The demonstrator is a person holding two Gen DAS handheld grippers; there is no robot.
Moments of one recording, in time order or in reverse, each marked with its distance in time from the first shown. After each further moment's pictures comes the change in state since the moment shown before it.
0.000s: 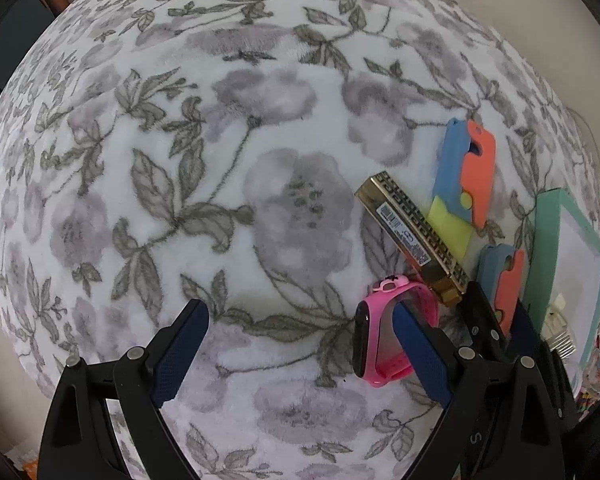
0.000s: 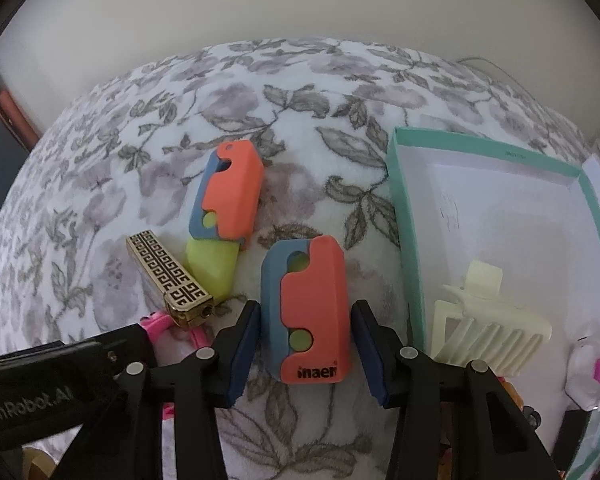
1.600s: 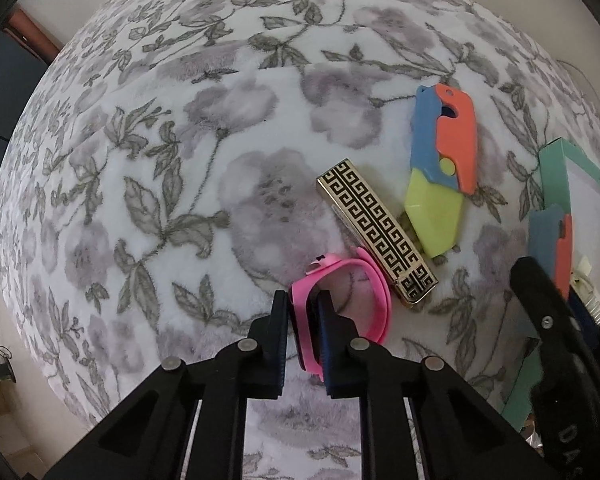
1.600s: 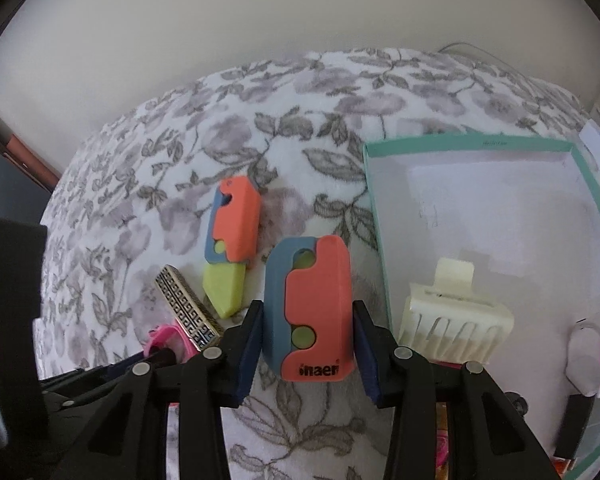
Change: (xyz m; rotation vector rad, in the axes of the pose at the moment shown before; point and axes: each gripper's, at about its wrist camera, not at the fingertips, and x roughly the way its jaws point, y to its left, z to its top) left arm 0.028 -0.039 -0.022 0.132 -0.047 0.114; right arm -0.030 -0.030 0.010 0.145 -0.015 0.139
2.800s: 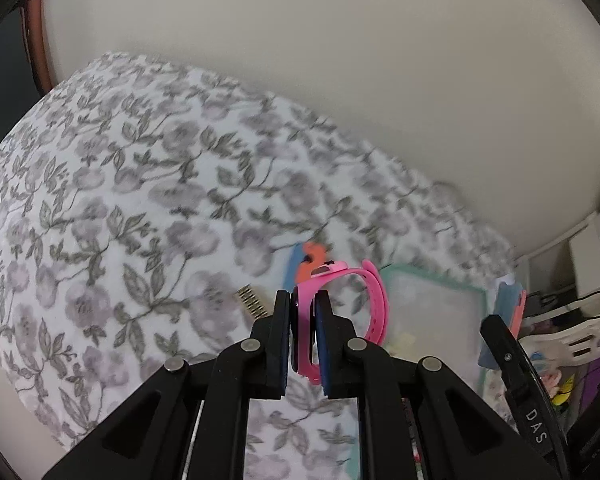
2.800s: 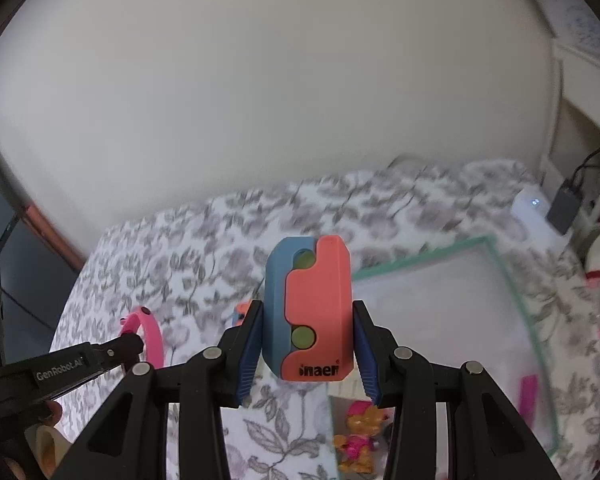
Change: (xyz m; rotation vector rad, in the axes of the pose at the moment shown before) left arm -0.183 0.065 0.000 -0.088 -0.340 -0.357; right arm -0.144 -0.040 0.025 0.085 -0.326 0.011
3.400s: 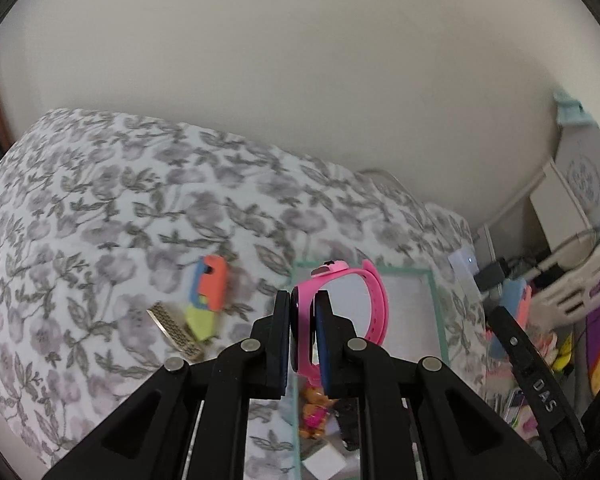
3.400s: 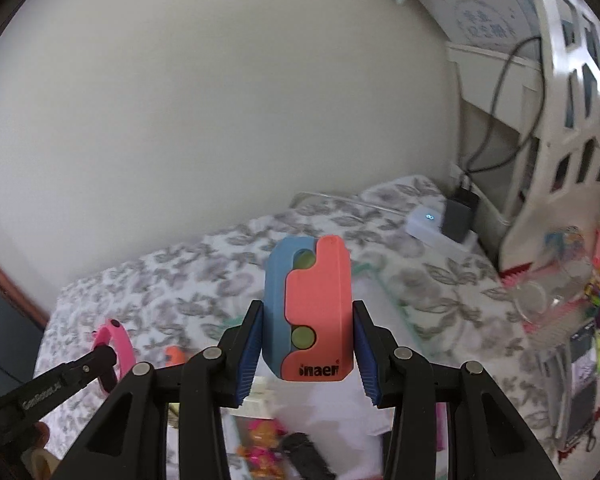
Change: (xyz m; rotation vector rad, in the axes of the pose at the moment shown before) left arm 0.006 -0.115 -0.025 0.198 -0.050 -0.071; right arm -0.042 -0.094 0.014 0.139 -0.064 -0.199
